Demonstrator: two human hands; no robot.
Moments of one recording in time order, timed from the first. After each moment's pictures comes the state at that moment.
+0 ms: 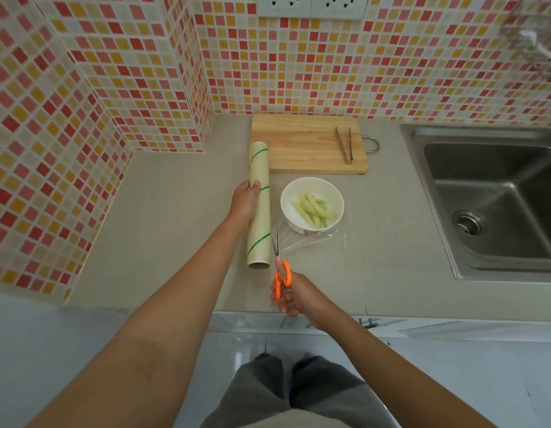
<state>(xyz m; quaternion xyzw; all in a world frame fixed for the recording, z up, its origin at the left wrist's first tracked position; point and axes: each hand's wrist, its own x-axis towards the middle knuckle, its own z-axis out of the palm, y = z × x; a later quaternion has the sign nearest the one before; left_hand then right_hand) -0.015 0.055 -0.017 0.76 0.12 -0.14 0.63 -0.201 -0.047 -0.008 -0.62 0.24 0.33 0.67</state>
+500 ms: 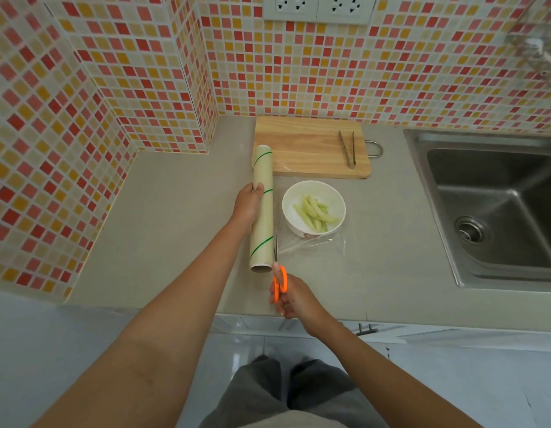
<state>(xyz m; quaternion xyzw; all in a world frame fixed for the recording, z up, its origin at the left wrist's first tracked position) -0.017 0.053 -0.018 0.74 0.12 -0.15 0.65 -0.201 -0.038 -0.025 -0.67 0.24 0.27 0.65</state>
